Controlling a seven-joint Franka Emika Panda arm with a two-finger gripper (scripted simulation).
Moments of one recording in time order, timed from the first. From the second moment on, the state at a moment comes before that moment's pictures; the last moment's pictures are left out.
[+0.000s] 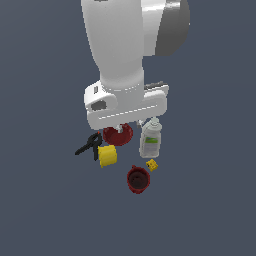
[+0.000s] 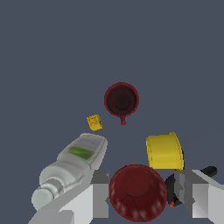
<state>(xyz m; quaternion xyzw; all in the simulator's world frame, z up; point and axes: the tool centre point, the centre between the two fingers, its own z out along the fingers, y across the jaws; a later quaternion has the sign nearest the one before) 0.061 0.005 0.306 -0.99 -0.10 -0.01 0.05</state>
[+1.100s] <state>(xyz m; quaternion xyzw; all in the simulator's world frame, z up) 0.126 0.016 0.228 -0.93 -0.32 -0.01 0.17</state>
